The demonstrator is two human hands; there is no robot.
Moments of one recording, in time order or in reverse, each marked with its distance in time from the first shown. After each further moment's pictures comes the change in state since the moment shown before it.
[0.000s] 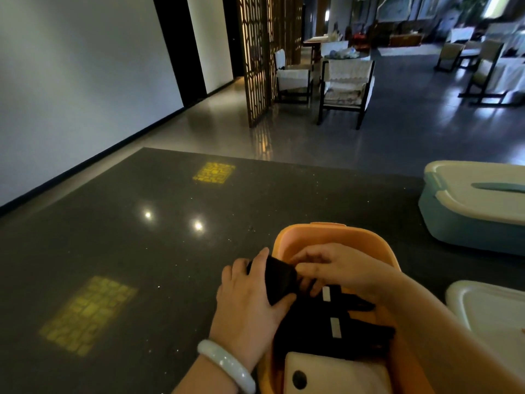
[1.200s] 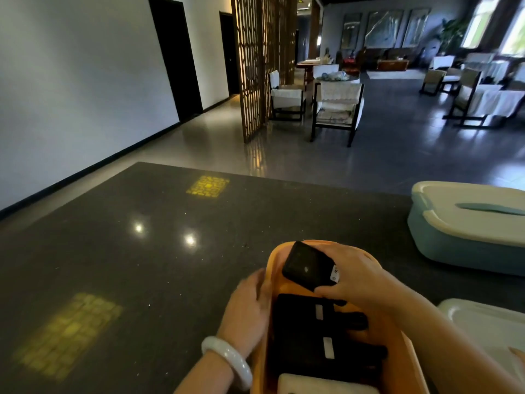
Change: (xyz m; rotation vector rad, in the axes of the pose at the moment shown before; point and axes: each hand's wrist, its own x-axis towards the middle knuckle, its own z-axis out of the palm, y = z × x) left_hand 0.029 -0.012 0.021 -0.443 -0.151 -0.174; right_hand -0.004 0.015 -0.034 -0.728 0.341 -0.142
